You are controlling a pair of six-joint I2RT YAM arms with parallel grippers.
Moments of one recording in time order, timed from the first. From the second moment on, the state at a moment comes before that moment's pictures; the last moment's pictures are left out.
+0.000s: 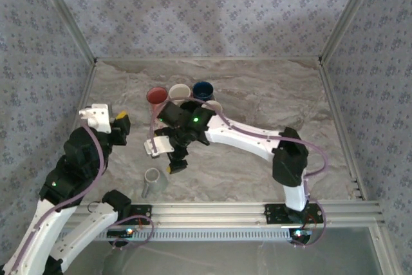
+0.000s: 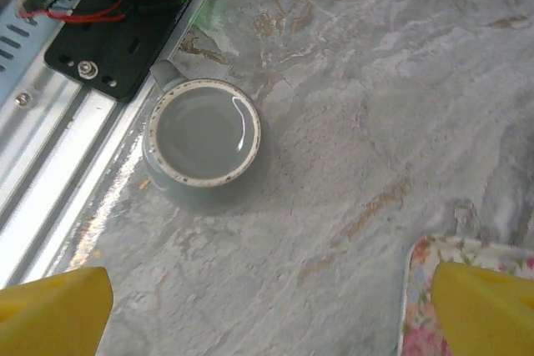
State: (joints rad) left arm -0.56 0.50 0.93 -0.69 -0.49 -0.17; right arm 1.10 1.93 1.74 -0.85 -0.39 -0.90
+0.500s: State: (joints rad) left arm -0.59 0.33 0.77 -0.60 -0.64 -0.16; right arm 1.19 2.07 1.84 -0.87 -0.41 -1.04
